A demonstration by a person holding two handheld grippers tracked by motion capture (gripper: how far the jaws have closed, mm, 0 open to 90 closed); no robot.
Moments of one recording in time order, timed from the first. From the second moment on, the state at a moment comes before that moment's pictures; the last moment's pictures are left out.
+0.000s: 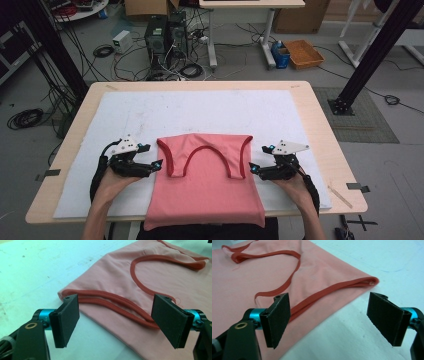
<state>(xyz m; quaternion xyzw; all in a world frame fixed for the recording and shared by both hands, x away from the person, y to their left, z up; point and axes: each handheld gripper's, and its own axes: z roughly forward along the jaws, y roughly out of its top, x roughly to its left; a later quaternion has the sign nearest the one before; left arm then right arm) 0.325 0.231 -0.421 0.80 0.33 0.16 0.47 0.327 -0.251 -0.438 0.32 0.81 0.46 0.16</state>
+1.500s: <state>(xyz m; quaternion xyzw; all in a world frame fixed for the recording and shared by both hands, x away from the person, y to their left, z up) 0.409 0.219 -0.441 0.84 0.39 0.12 0.37 0.330 -0.250 -0.443 0.33 0.82 0.44 0.17</state>
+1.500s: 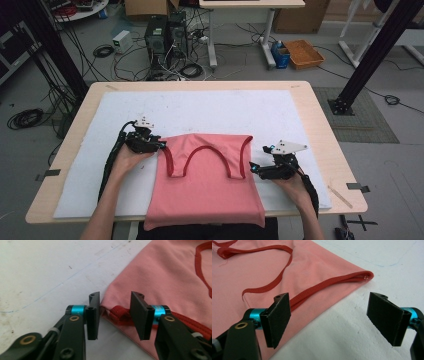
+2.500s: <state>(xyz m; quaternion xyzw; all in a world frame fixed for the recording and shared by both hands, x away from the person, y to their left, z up) 0.409 0.219 -0.443 0.84 0.37 0.10 0.38 0.397 -0.229 -0.410 0.35 0.82 0.43 0.16</state>
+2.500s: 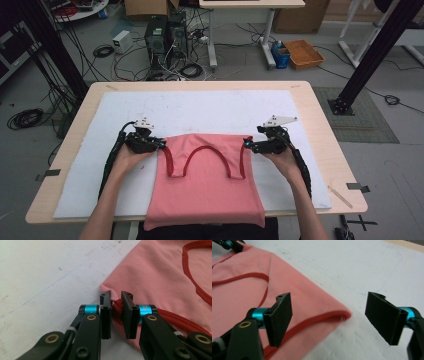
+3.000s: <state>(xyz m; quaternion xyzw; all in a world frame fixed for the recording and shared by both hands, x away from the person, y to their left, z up) 0.410 0.220 -0.443 0.84 0.37 0.10 0.39 0.449 -0.225 -0.430 0.39 0.84 0.37 0.12</state>
